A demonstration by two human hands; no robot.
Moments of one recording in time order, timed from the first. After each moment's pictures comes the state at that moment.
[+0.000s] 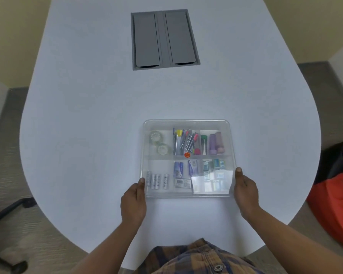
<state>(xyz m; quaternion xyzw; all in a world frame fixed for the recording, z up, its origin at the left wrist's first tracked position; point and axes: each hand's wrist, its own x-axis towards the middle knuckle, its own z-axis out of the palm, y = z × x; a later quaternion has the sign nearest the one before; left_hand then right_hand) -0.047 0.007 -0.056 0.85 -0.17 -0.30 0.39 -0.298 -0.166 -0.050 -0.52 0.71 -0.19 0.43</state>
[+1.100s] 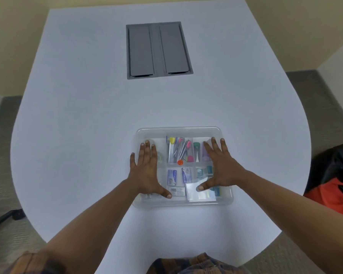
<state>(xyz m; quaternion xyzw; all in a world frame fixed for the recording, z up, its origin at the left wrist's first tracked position) -0.007 -0.101 -0.029 0.77 -0.56 -0.30 -0.06 -0.250 -0.253 -0.017 -0.87 0.38 0.17 0.27</state>
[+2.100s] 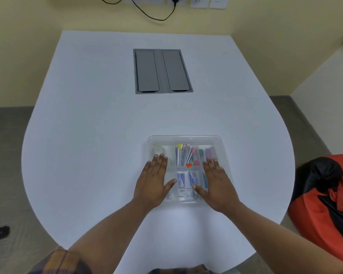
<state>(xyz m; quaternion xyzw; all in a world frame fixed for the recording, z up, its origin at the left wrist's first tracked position) -0.012 -0.048 -0.024 0.76 -0.63 -0.11 0.12 -0.234 -0.146 -0.002 -0.89 0.44 0.00 0.14</state>
